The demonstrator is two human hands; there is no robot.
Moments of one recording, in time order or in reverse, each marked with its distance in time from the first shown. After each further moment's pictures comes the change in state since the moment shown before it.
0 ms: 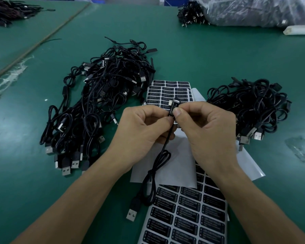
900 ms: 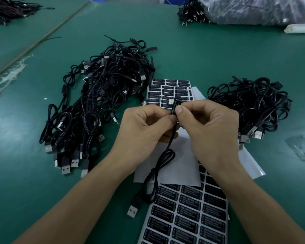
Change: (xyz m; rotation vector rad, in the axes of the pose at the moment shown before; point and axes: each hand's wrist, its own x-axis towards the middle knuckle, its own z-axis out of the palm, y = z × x) left_hand -0.002 -0.002 0.006 -0.079 0.031 0.009; right_hand 0.001 -0.002 0.001 0.011 0.040 0.037
